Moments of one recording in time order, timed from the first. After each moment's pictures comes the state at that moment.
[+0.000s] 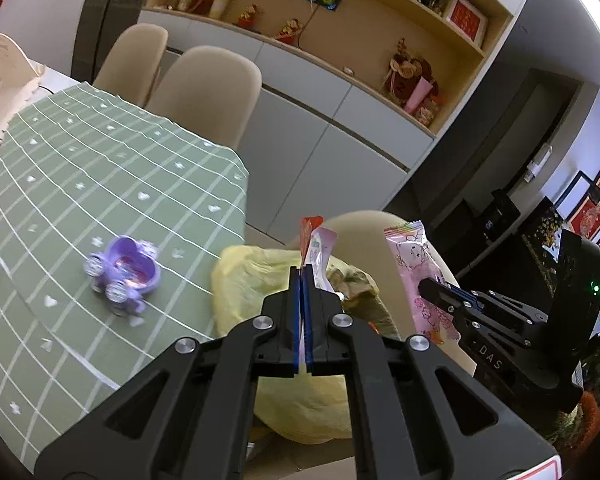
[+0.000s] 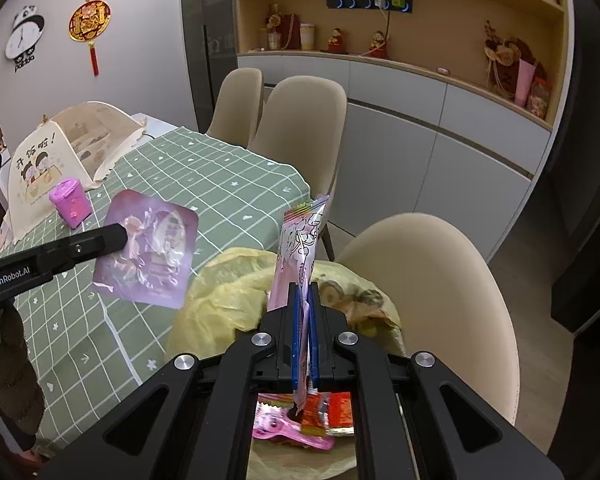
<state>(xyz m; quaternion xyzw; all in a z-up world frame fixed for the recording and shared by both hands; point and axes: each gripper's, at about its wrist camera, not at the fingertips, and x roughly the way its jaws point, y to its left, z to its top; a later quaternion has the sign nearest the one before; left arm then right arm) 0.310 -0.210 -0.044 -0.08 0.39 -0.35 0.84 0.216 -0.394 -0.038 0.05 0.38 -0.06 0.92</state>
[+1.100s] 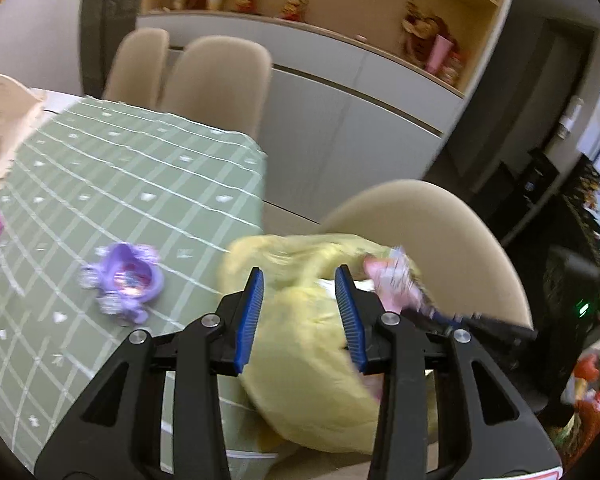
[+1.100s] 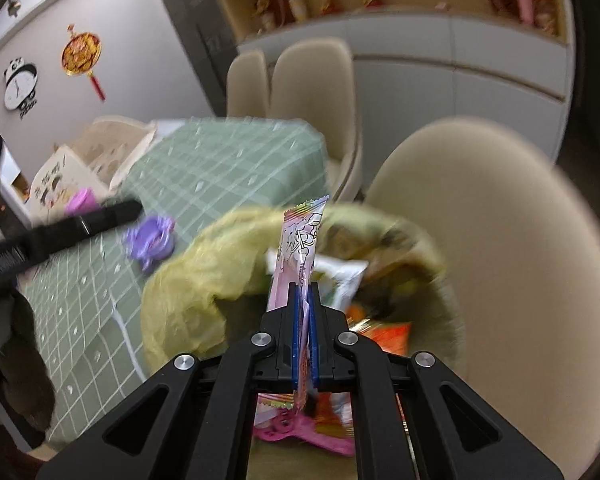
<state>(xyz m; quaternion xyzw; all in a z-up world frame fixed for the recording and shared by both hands) 0.314 -0.249 -0.060 0.02 0.40 -0.29 0.87 0.235 -0.404 -0.135 0.16 0.43 0.01 0.89</state>
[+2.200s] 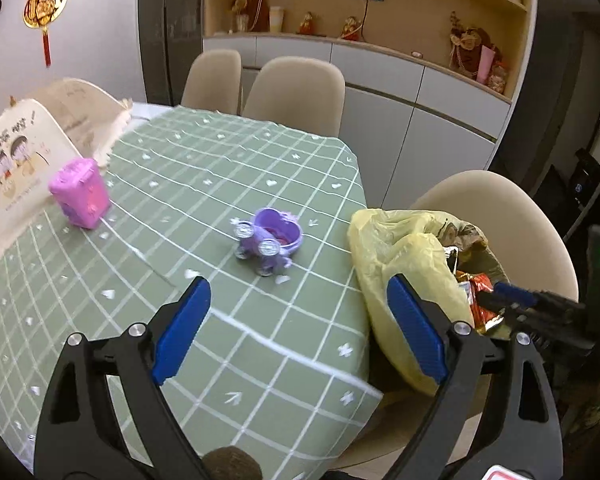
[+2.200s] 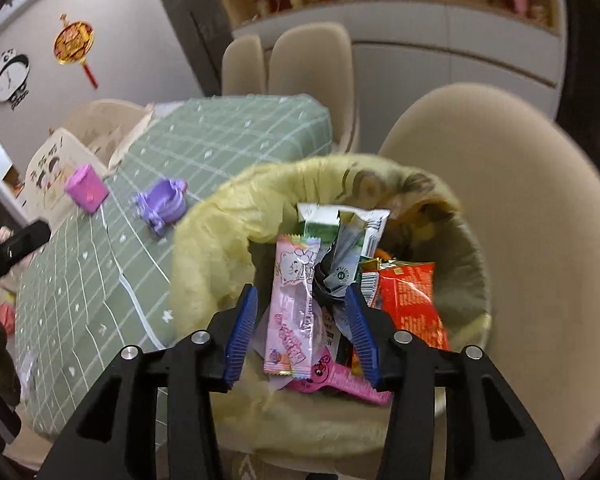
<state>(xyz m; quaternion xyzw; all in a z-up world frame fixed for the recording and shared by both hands) 0.263 -0.133 -0.046 0.05 0.36 -0.20 0.91 0.186 -0.368 -0.114 0.16 0.41 -0.03 0.90</state>
